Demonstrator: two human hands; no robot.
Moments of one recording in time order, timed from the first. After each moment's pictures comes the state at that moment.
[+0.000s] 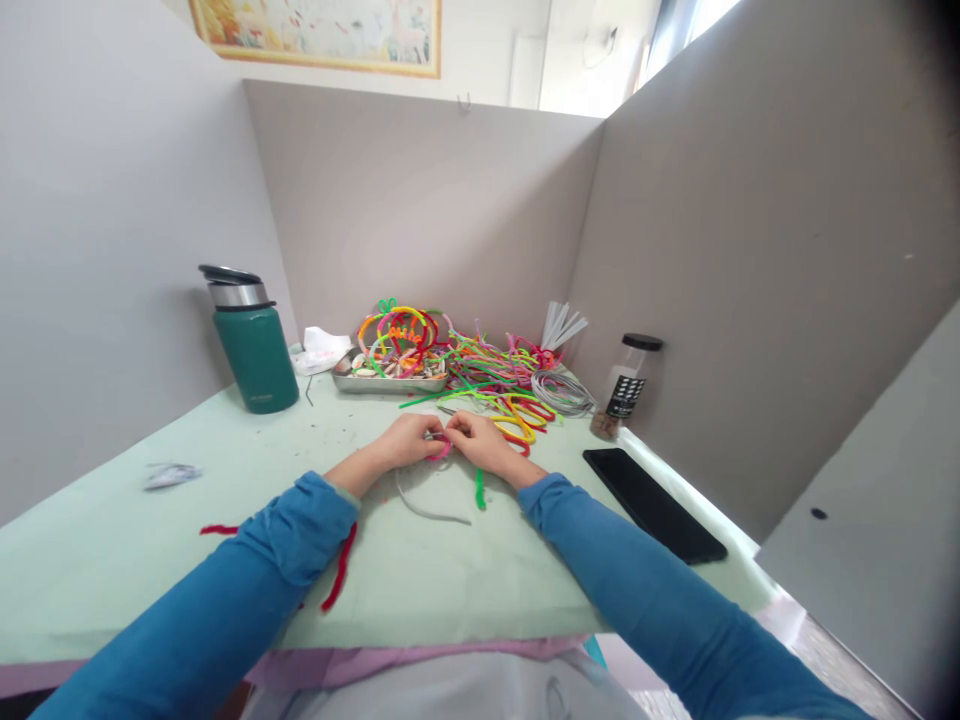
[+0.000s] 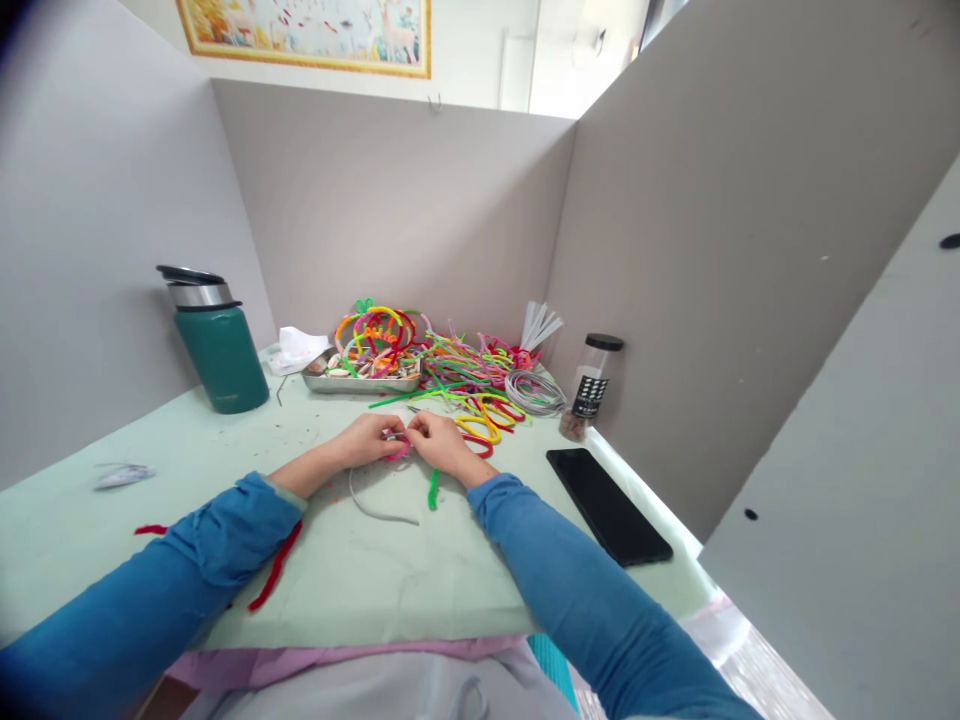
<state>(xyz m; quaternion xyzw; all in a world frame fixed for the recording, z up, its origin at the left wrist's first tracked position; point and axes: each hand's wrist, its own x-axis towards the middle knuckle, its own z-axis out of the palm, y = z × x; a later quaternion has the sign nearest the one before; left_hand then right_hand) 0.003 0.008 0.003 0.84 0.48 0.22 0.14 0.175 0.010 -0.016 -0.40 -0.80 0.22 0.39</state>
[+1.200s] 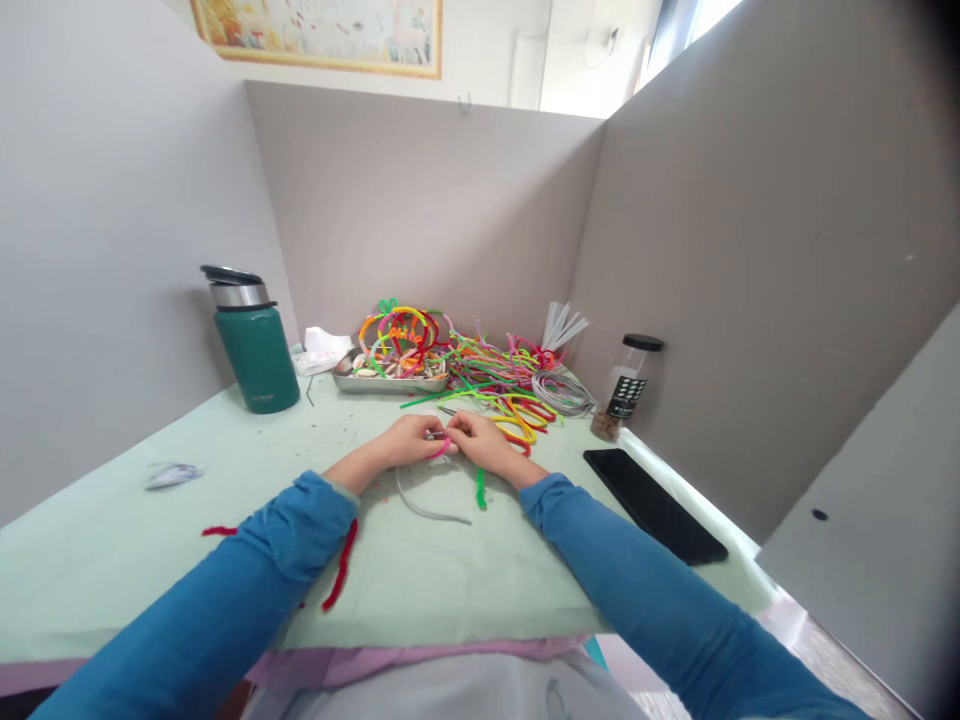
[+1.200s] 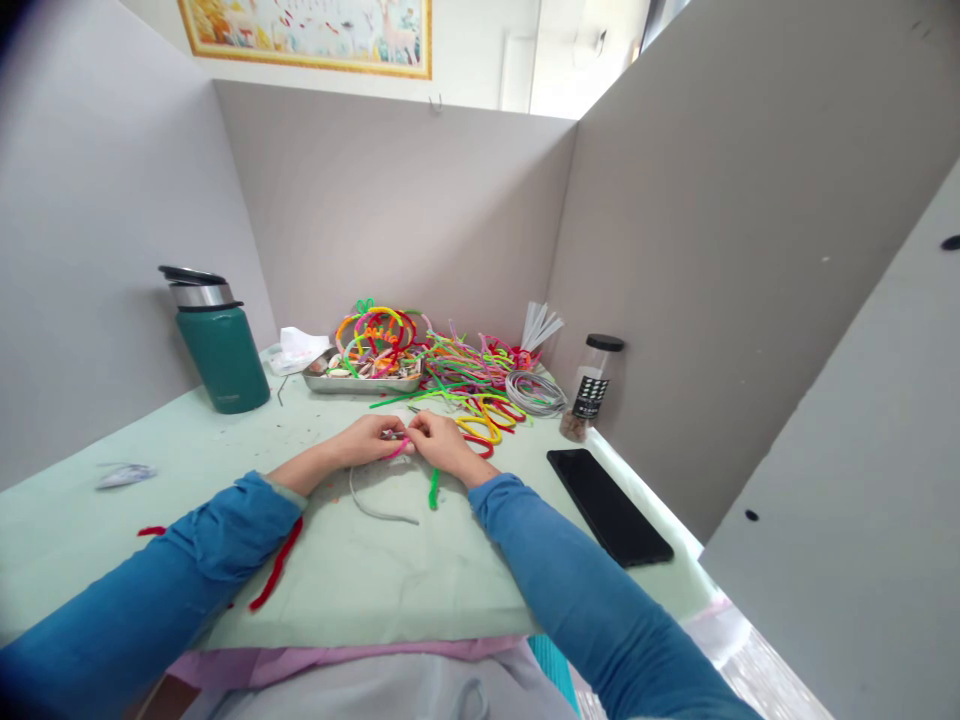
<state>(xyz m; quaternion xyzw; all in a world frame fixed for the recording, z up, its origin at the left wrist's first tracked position) 0.003 0.001 0.010 0.83 0.48 0.22 0.20 0.176 0.007 -0.013 -0.41 -0.80 0.23 0.38</state>
